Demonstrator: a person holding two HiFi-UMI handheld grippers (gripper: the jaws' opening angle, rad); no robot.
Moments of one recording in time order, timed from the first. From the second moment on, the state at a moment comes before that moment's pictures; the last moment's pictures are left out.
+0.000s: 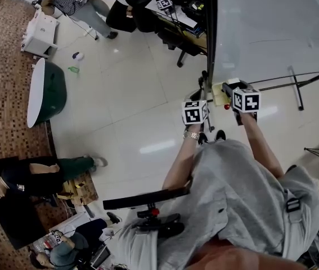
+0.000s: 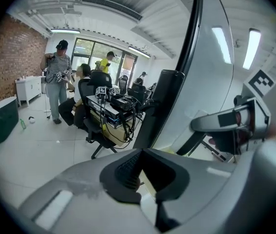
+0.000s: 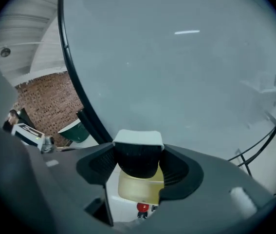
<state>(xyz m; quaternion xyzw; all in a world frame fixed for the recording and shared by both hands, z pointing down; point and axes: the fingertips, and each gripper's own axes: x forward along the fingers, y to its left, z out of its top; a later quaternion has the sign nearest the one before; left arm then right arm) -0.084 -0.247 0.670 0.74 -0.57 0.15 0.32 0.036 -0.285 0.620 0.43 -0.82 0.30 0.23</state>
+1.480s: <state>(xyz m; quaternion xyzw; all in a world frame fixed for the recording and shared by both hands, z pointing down) -0.022 -0.175 0.673 0.76 -0.55 0.16 0.31 0.034 -0.194 0.691 0.42 -0.82 0.29 0.28</state>
